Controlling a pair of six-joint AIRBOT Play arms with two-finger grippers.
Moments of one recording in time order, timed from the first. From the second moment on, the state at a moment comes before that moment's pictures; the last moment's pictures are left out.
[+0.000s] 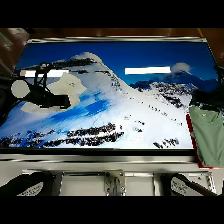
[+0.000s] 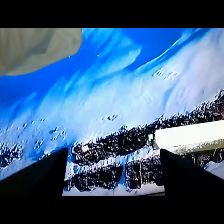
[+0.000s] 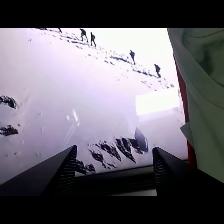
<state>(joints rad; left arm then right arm) -0.29 -1.15 1.23 1.50 -1.23 -1.72 -0.31 -1.28 1.38 -1.48 1.49 1.47</state>
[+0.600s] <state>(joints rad) -0.21 -1.24 1.27 1.47 -0.96 -1.76 -0.31 -1.28 1.38 -1.40 1.44 1.47</state>
